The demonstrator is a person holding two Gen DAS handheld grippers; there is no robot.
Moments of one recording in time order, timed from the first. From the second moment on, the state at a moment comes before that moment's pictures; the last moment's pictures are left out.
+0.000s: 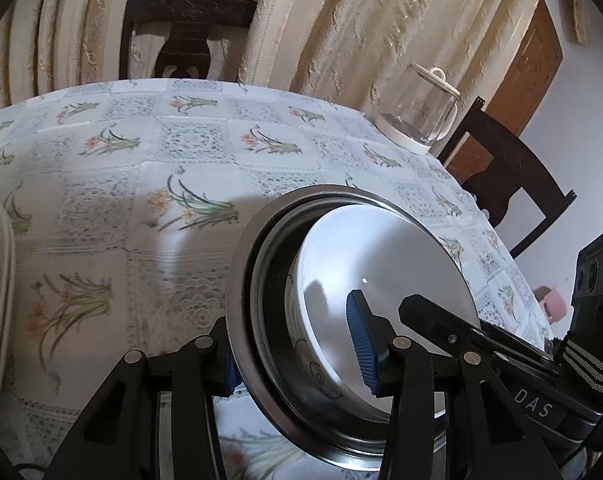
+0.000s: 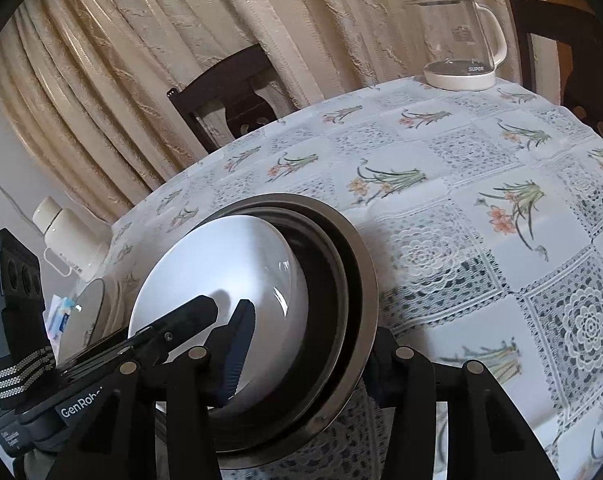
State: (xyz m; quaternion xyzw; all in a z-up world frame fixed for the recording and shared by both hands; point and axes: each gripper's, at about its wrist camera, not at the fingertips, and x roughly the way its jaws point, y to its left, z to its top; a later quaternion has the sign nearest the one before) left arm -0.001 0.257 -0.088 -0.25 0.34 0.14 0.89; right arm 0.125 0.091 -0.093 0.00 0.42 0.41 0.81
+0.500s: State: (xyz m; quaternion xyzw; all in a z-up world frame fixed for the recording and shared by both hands) left arm -0.049 0.270 -0.071 -0.25 0.32 0.17 0.90; right arm 0.087 0.114 -0.079 -0.01 0.41 0.44 0.79
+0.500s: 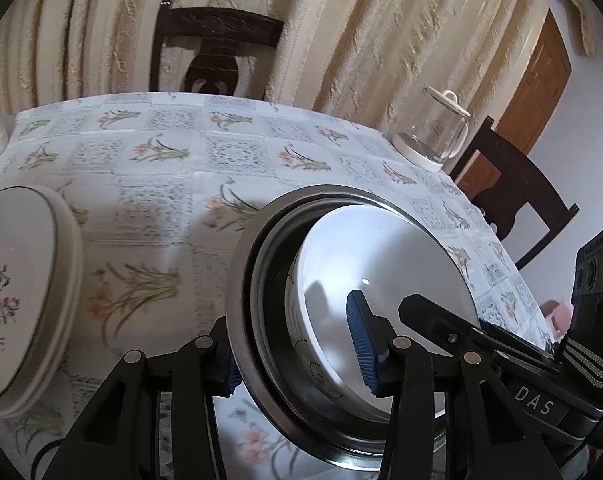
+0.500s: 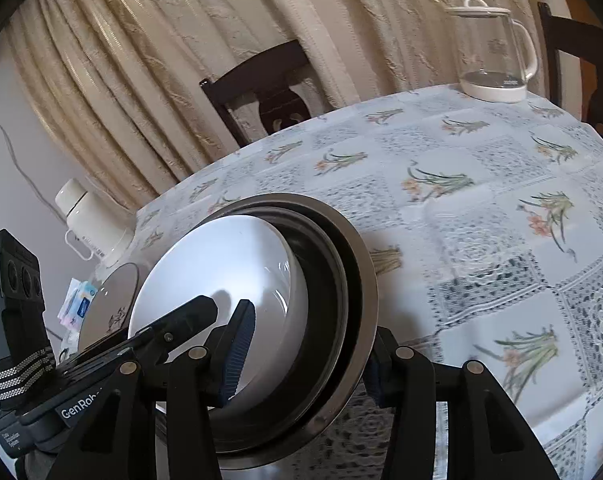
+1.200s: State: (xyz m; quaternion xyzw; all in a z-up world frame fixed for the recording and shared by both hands) left arm -0.132 0.305 -0.062 -0.27 0.28 0.22 0.89; right arm 0.026 0.165 -0.066 -0.04 0.40 0.48 0.78
